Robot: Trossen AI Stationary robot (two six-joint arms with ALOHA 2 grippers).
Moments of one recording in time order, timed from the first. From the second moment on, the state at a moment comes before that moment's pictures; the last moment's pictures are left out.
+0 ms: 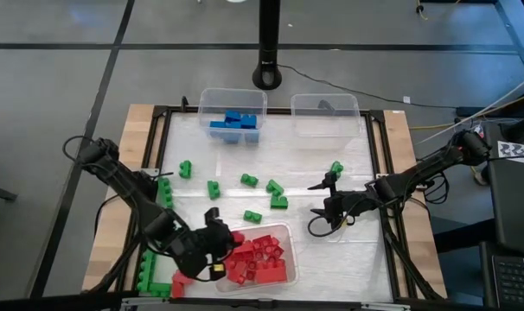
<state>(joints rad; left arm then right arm) -0.74 1.57 1.33 -0.54 -0.68 -0.76 0.45 1.09 0.54 -0.10 0.49 -0.22</state>
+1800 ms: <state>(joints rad) -1.06 1.68 1.46 -0.77 -0.56 -1.33 0.45 1.15 0.54 -0.07 0.40 -0.21</state>
